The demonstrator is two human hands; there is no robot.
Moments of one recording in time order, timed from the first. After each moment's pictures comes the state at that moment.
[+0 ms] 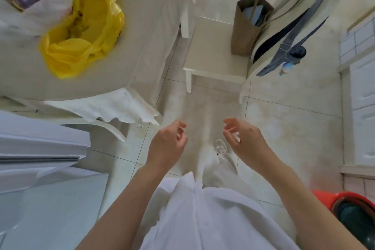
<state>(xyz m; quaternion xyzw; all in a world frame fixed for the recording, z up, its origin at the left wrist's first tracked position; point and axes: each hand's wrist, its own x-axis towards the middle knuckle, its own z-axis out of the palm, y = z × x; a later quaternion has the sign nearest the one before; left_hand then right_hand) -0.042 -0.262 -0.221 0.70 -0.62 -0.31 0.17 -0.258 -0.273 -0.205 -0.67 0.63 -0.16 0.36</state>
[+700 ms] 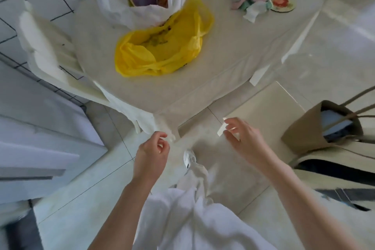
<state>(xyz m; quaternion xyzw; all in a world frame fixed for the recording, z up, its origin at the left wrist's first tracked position) -0.028 -0.397 -0.220 0.90 -0.23 -0.20 0.31 -0.192 -0.590 -0.201 -0.85 0.37 -0.04 0.37</state>
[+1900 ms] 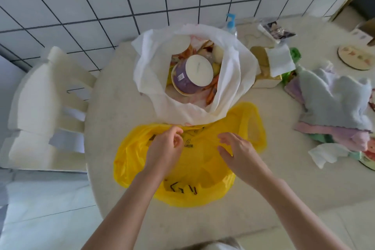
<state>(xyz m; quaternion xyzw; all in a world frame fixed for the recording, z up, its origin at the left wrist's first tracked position) 0.321 -0.711 -0.210 0.93 -0.16 -0.13 0.31 0.222 -0.901 -0.198 -0.93 0.13 0.05 0.33</state>
